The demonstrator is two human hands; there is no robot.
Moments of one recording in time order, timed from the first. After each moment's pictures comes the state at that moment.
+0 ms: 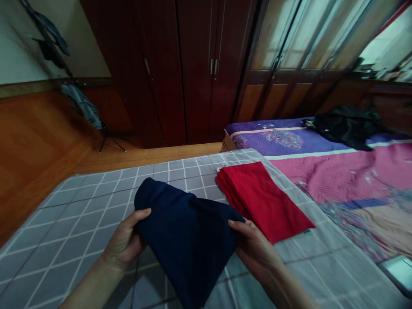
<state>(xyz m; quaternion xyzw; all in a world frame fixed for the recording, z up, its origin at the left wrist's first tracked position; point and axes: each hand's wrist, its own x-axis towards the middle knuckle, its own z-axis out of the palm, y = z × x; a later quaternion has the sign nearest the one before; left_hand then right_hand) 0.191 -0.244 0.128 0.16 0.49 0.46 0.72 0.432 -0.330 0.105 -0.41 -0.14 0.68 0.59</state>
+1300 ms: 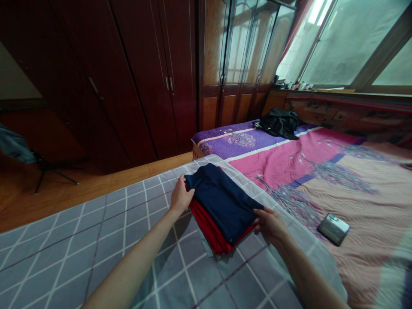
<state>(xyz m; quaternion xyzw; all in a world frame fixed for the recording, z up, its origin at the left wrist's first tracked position) 0.429 -0.159 0.064 0.65 0.44 0.38 0.48 0.626 -0.375 0.042 -0.63 -0.11 0.39 0.66</state>
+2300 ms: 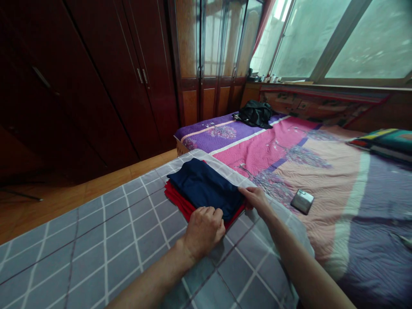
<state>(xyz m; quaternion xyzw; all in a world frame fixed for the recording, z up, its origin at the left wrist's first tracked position) 0.432 -0.285 0.089 0.98 0.11 0.12 0.07 0.651 -0.369 0.044 -0.82 -0.23 0.24 0.47</state>
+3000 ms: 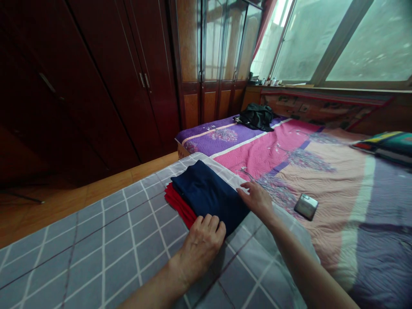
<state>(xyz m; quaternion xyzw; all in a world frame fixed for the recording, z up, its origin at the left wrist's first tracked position) 0.414 -0.289 0.096 1.00 0.05 0.08 -0.03 0.641 -0.358 0.075 -0.91 -0.35 -0.04 0.21</state>
